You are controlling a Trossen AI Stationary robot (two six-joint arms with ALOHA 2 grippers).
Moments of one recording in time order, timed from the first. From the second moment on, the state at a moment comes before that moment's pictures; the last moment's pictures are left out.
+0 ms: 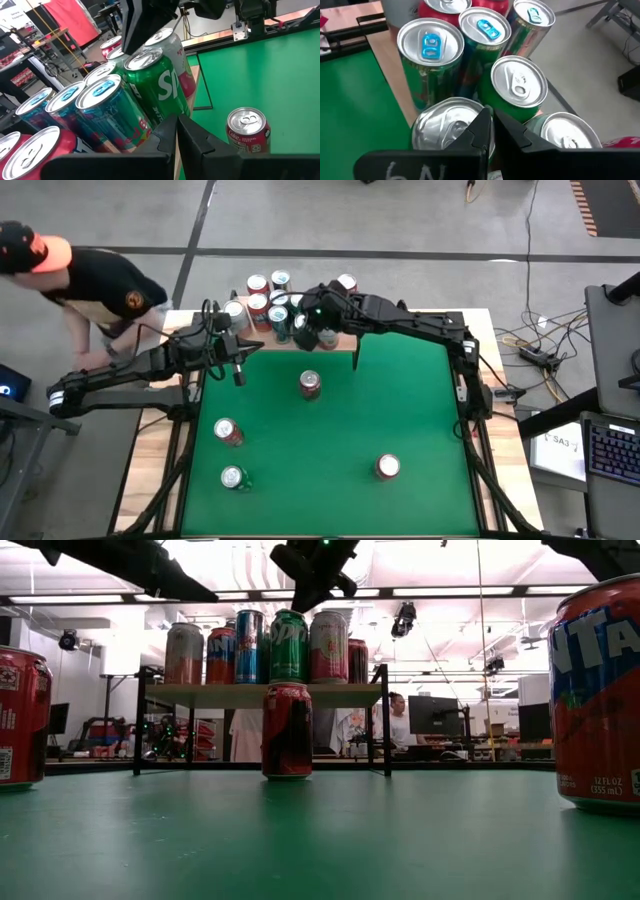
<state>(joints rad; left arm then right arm) 0.30 0.70 0.66 -0.20 -0.11 0.38 -0.23 2.05 2.22 -0.85 0.39 0.07</state>
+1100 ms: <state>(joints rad) 0.30 0.69 0.66 -0.20 -0.11 0.38 -0.22 2.03 2.19 -0.79 0.39 0.03</state>
